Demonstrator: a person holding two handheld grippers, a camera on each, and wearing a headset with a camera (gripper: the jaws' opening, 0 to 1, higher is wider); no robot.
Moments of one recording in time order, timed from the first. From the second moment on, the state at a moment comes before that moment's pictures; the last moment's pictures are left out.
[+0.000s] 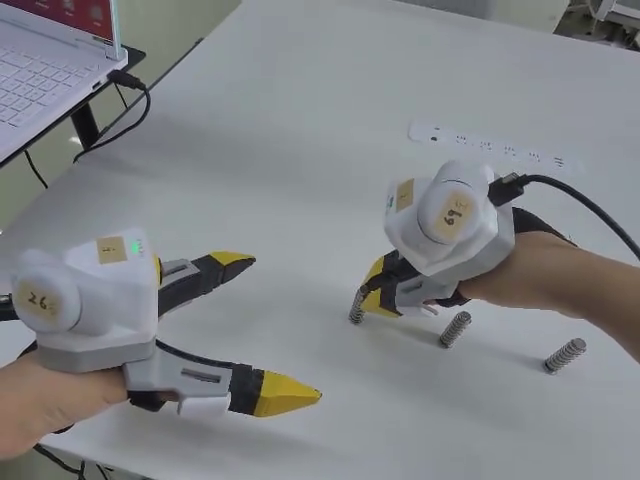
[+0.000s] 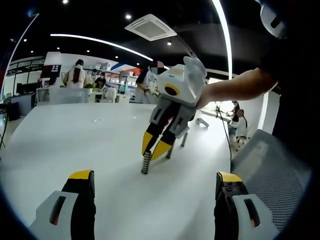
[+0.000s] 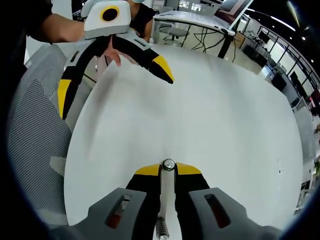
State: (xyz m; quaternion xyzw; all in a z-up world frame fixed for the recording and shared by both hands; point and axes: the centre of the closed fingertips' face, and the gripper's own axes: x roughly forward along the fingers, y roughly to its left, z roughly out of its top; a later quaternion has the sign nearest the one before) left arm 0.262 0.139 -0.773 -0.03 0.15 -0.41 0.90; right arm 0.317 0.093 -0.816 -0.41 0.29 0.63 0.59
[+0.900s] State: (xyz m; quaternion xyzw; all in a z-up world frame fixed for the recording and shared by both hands) left arm 0.268 0.136 -0.767 -0.02 0.16 -0.42 0.89; right arm 0.321 0.098 -0.812 -0.40 0.28 0.63 0.60
